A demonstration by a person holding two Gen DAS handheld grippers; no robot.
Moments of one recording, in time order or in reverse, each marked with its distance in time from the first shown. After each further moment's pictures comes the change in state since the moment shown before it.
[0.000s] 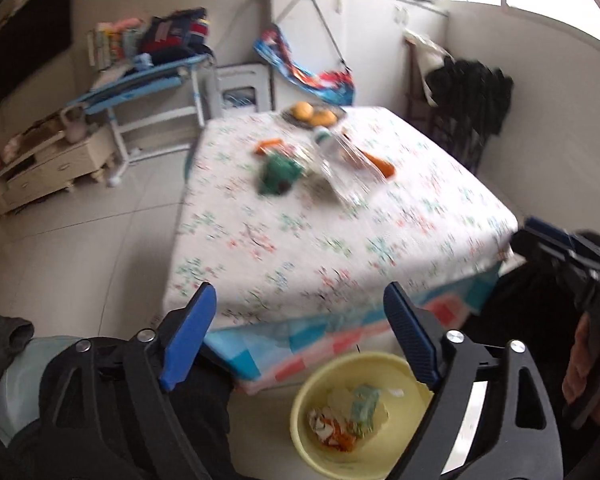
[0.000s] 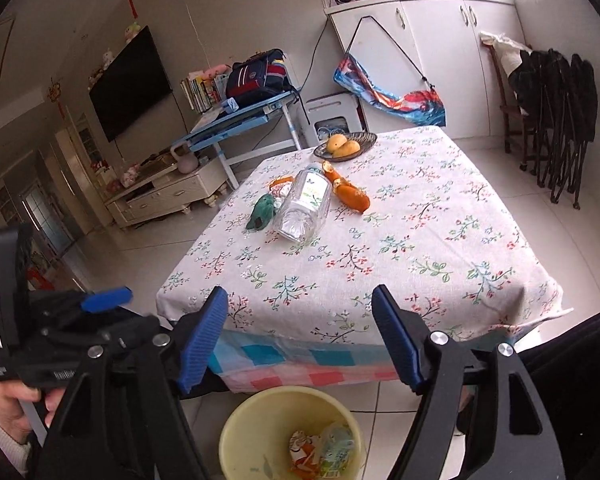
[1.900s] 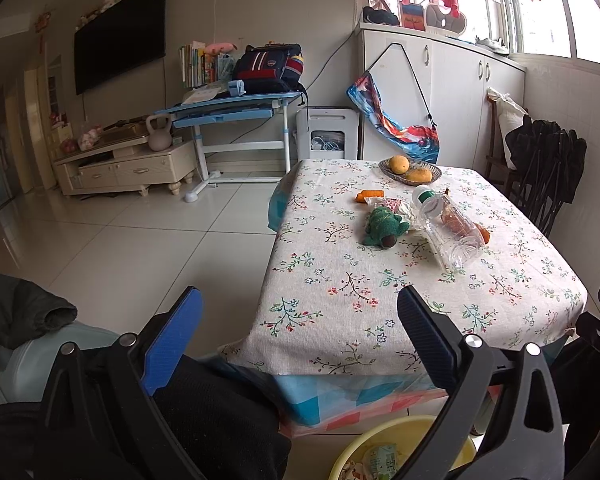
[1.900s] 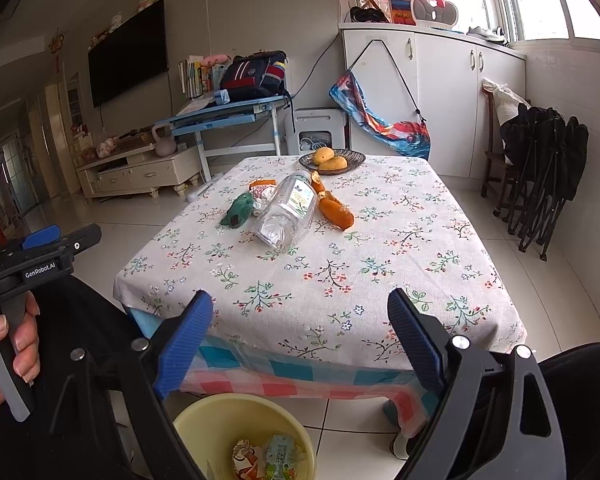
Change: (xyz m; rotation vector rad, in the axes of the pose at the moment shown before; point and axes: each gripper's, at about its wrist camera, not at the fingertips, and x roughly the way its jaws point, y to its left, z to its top) left arm 0.007 0.041 -0.002 -0.135 -0.150 0.233; right arm 0.017 0.021 -0.005 -0.135 -0.005 -0.127
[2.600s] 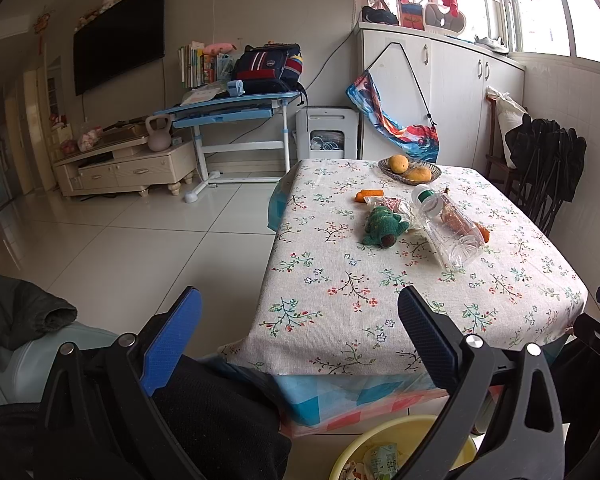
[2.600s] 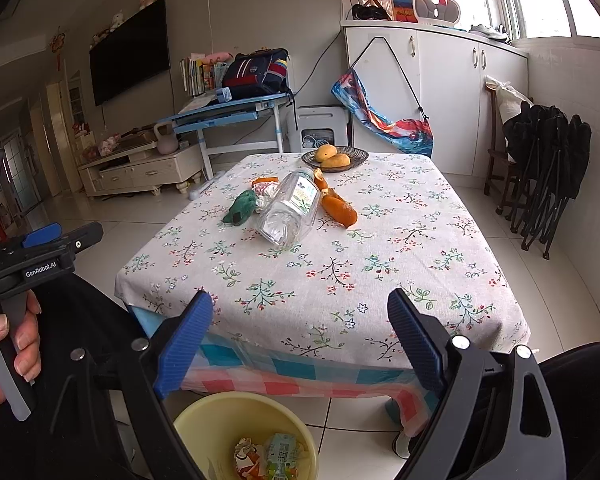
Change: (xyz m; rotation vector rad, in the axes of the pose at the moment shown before) left arm -0.001 0.000 0.001 0.001 0.001 0.000; right arm 0.002 0.000 -0.002 -0.003 0.006 0.005
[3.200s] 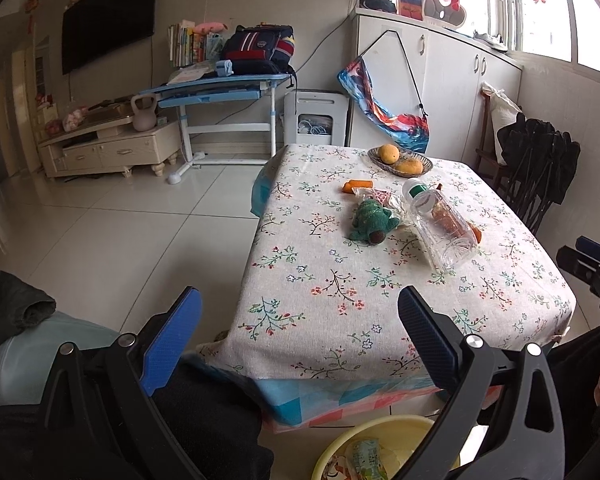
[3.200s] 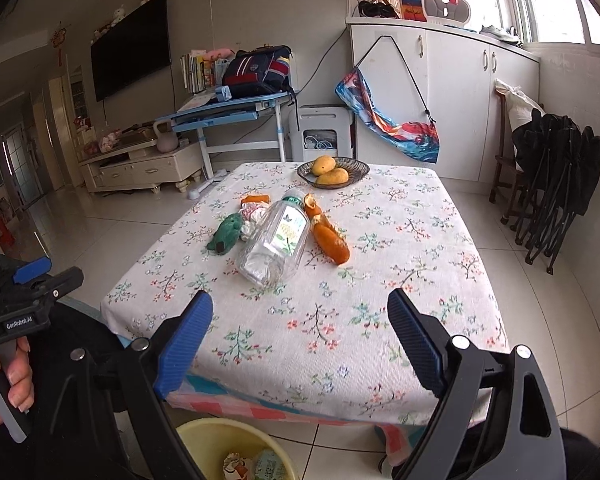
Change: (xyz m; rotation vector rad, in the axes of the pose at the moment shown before) left arm 0.029 0.000 0.012 -0.032 0.074 -0.070; right arm 0.041 -0.021 0.055 -0.032 0.027 0.021
